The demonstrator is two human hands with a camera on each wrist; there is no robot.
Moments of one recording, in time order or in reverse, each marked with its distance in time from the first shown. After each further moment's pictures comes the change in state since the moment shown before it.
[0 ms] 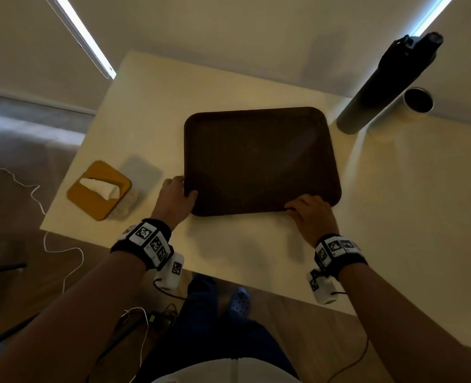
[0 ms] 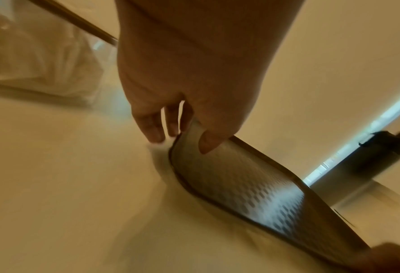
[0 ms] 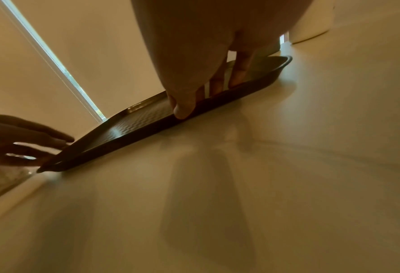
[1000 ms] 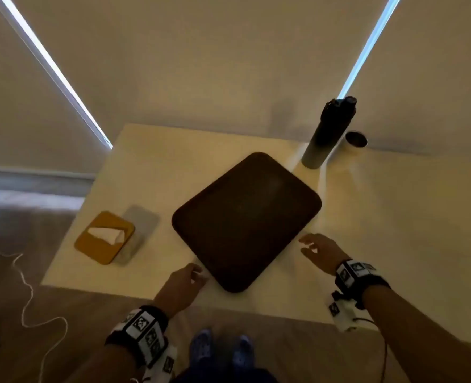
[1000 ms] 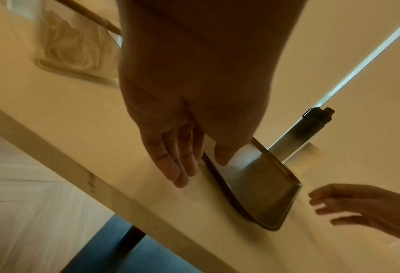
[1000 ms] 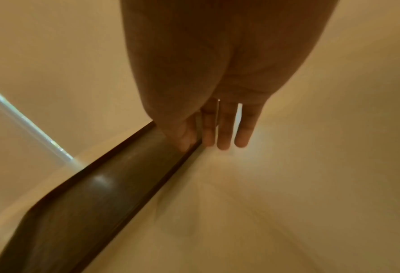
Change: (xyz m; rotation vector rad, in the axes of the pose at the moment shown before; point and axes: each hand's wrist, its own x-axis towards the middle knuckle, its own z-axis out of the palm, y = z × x) left_hand -0.103 -0.036 0.014 0.038 -0.350 0.189; right_hand -0.052 0.014 -0.058 0.271 -0.334 0.352
